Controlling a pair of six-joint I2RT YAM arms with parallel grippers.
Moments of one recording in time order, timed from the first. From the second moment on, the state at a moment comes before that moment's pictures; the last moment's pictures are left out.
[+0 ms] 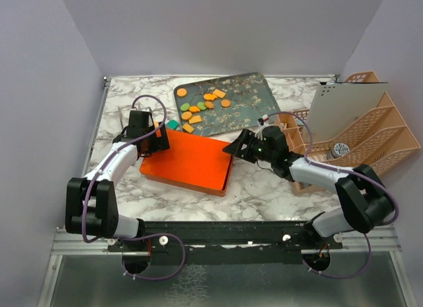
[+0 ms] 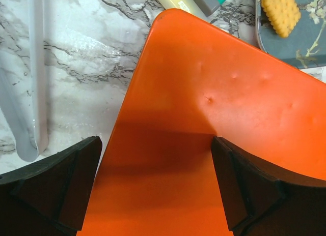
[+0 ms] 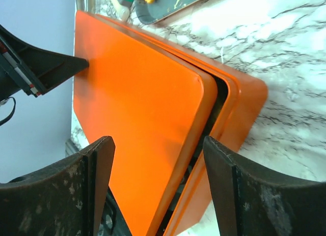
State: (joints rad) left arm -0.11 1.39 0.87 -0.37 -0.02 -0.29; right arm 0.57 1.48 0.65 0.38 -0.28 0.88
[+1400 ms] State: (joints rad) left arm -0.10 1.43 0.87 -0.36 0.17 -0.32; right arm 0.57 1.55 0.43 0.67 -0.34 1.01
